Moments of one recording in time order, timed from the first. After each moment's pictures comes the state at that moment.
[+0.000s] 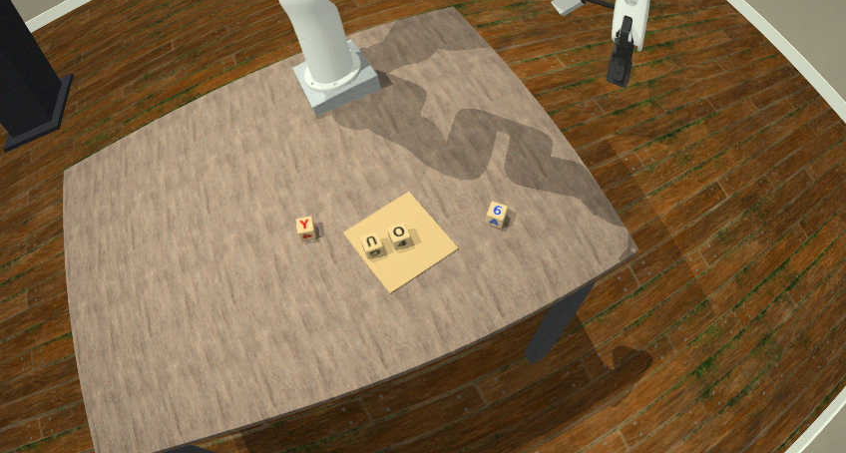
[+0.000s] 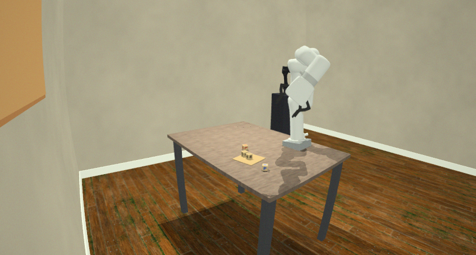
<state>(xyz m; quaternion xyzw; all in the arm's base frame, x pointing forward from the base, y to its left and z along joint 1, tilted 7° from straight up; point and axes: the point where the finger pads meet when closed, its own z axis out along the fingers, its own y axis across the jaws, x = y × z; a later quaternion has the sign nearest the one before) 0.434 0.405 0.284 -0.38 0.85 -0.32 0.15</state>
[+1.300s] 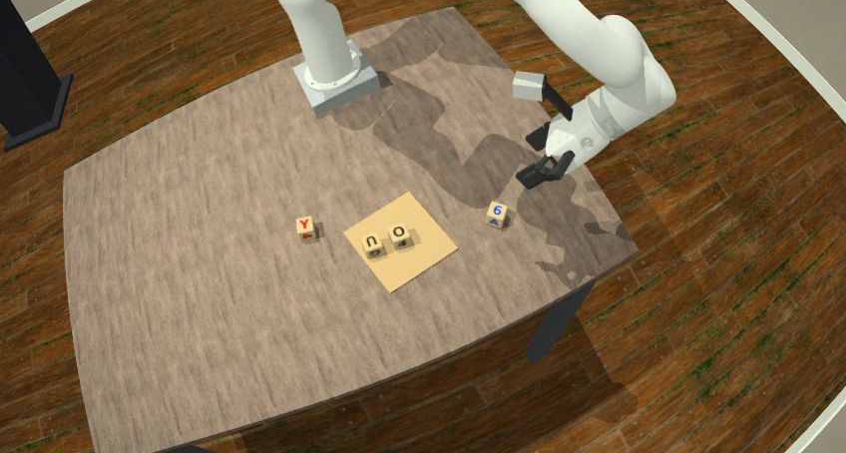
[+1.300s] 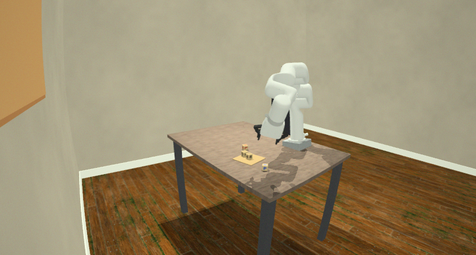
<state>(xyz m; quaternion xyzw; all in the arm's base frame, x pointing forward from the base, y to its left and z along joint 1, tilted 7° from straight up) 0.434 0.260 0.126 -0.39 0.84 -0.29 -0.25</state>
